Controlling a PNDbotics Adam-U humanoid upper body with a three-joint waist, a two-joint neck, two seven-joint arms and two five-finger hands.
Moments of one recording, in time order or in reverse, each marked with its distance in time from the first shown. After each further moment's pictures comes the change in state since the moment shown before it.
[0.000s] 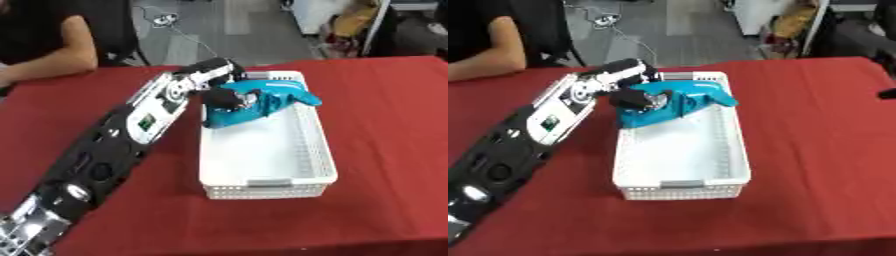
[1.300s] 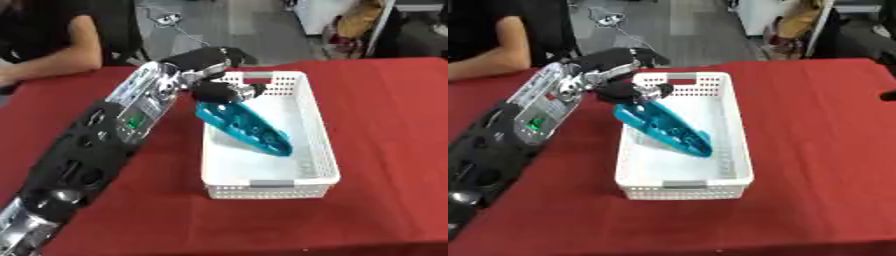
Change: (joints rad) left arm 0.018 0.038 0.047 -0.125 -0.209 -0.154 0.024; right arm 0.000 0.000 0.000 0.000 0.000 0.001 0.007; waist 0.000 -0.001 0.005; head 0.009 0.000
